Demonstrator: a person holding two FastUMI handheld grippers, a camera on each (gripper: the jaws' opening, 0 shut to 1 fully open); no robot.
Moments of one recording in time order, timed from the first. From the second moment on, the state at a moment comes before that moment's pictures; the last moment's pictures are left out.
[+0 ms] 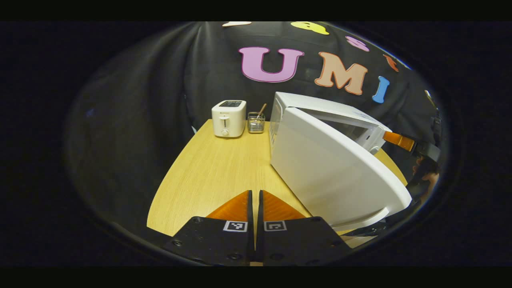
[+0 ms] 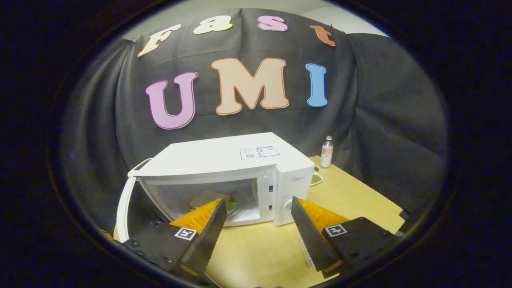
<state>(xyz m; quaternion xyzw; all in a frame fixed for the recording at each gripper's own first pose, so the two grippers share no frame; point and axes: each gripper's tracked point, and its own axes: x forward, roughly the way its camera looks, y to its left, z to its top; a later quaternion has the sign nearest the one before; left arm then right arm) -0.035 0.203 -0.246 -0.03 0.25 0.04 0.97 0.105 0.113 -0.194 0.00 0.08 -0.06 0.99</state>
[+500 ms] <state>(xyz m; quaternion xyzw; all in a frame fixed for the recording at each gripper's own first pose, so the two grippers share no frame) -0.037 0.153 -0.247 -0.01 0.24 -0.07 0.97 0.008 0.076 -0.194 0.03 0.07 -0.15 0.99</state>
